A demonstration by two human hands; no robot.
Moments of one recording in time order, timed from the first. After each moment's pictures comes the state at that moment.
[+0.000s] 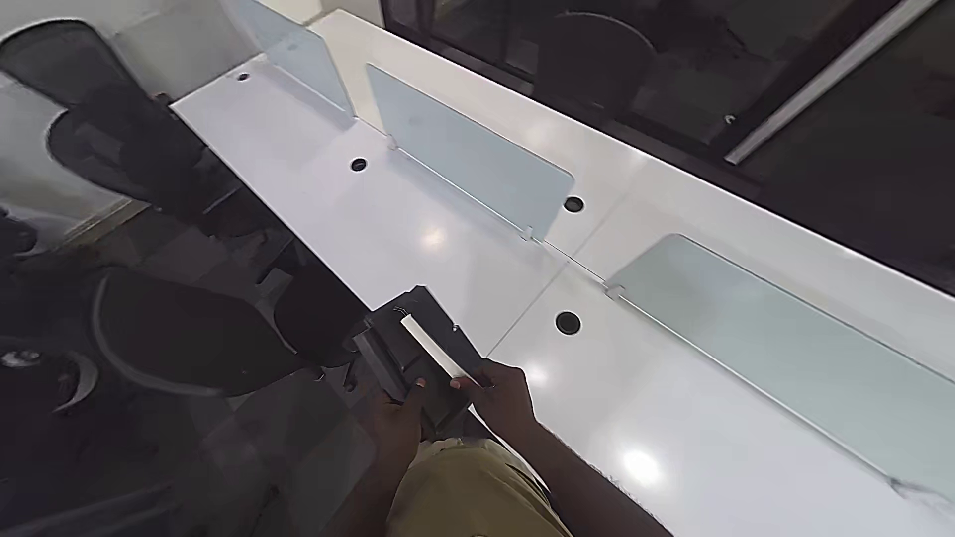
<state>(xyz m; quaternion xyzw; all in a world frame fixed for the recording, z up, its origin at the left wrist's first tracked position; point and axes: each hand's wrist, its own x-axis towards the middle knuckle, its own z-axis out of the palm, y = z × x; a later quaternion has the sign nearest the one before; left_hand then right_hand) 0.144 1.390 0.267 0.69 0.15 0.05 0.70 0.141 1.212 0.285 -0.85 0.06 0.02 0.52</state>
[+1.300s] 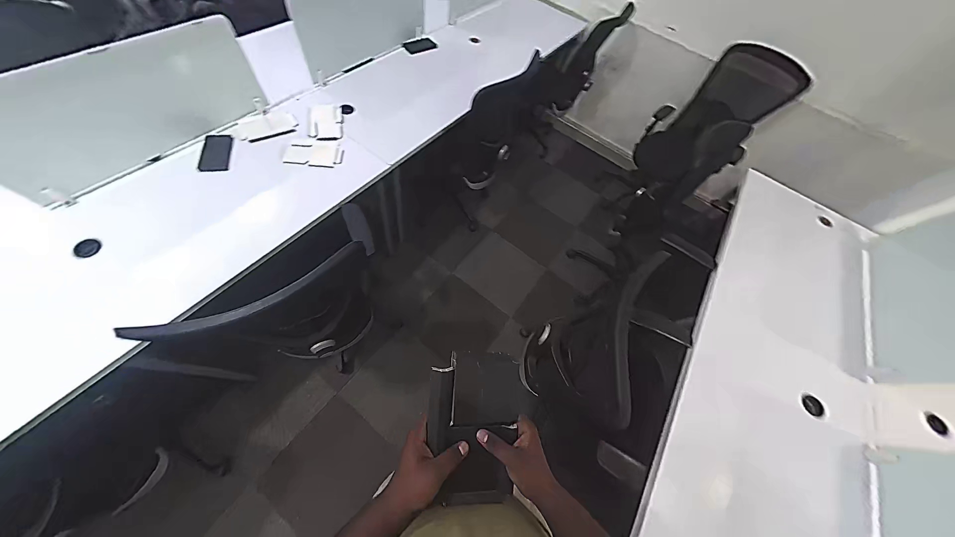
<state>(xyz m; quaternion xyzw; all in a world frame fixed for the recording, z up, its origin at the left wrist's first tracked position) -0.108 1.818 0.253 0.44 0.39 0.33 0.74 0.075 1.764 0.264 -0.60 -0.28 0.51 0.55</state>
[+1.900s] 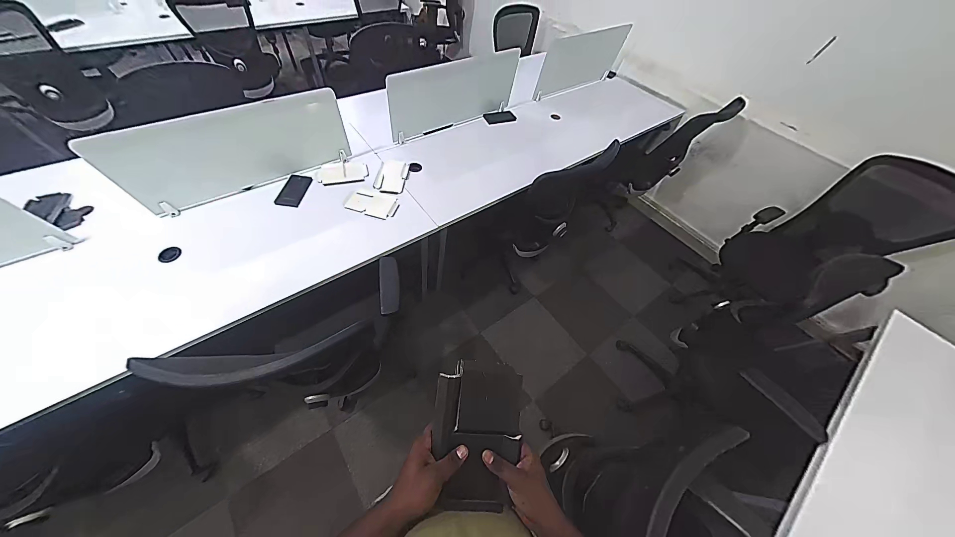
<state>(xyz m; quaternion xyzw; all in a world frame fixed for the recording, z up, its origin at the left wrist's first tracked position) 0.016 1.992 0.256 0.39 0.44 0.41 0.70 0.211 1.969 0.252 -0.55 -0.28 0.62 0.49</state>
